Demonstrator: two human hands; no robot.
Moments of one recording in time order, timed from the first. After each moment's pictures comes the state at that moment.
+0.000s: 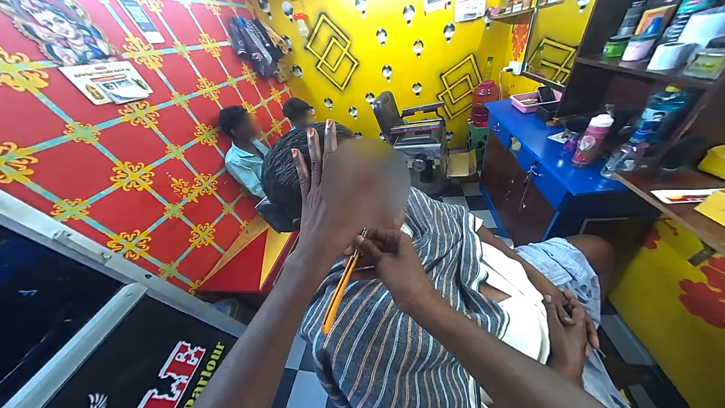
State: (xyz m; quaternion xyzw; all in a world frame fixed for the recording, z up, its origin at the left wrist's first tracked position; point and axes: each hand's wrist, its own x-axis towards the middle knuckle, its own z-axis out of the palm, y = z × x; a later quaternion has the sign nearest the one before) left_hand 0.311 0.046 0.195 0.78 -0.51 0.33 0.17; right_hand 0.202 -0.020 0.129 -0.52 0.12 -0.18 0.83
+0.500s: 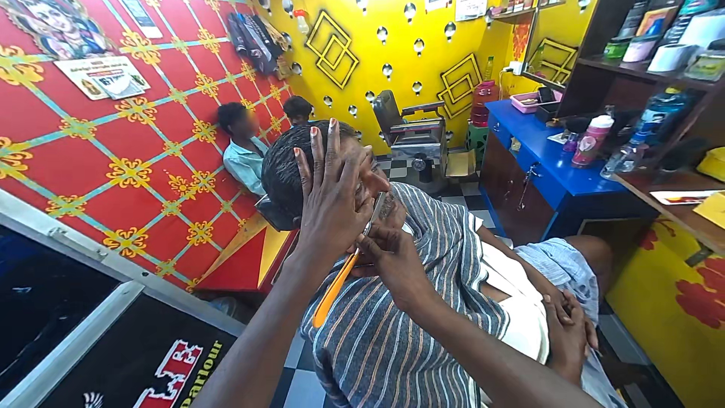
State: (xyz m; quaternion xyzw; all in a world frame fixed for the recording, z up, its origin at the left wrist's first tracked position) left_hand 0.318 0.045 0.192 0.78 -0.51 0.31 0.19; right_hand 0.207 -0.018 0.125 -0.52 0.13 -0.21 0.82
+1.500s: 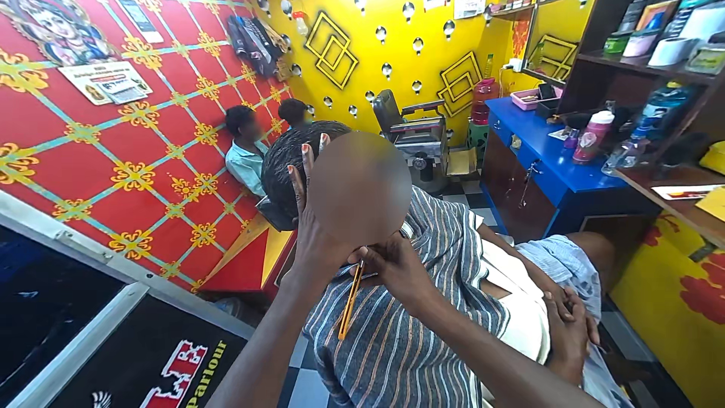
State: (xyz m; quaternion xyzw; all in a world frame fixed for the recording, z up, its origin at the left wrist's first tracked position) left_hand 0.310 0.061 0.176 0.77 -0.51 0.33 0.22; right_hand 0.196 -0.027 0.110 -0.59 0.09 -0.15 0.79
